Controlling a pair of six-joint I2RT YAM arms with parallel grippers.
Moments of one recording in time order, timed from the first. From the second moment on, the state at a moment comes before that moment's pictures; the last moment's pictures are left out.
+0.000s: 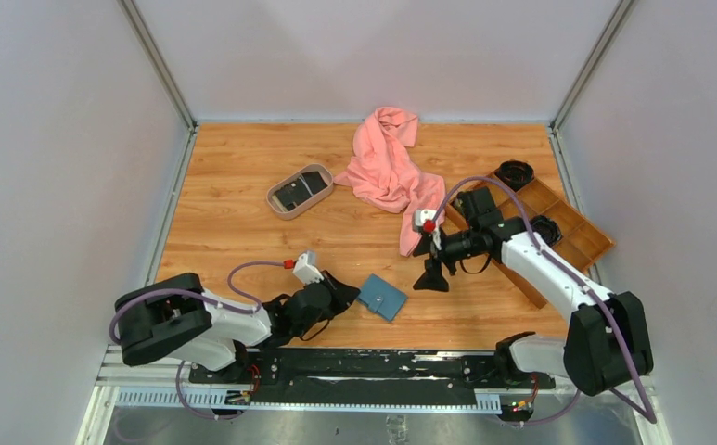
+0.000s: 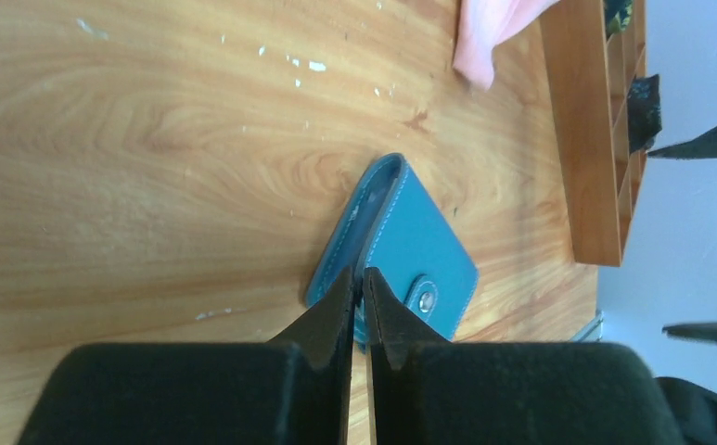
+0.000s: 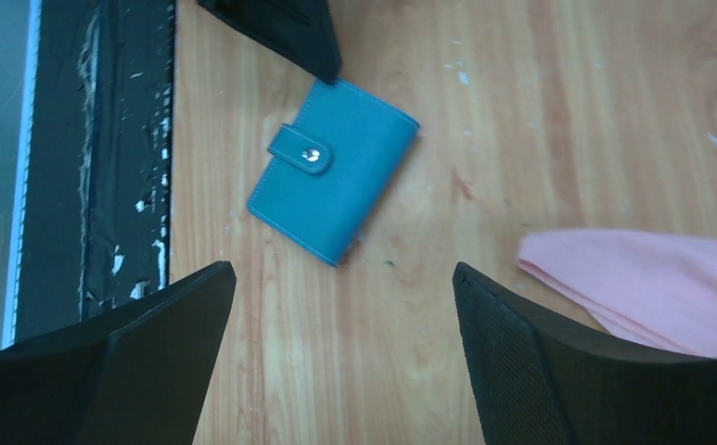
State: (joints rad) left arm -1.11 1.35 0.18 0.69 -0.48 -1.27; right arm 0.32 1.24 0.83 -0.63 -0.96 -0.81
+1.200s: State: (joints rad) left arm -1.14 0.84 0.17 0.45 -0.28 -0.47; right arm 0.51 1.62 0.95 -0.63 -0.84 -0.56
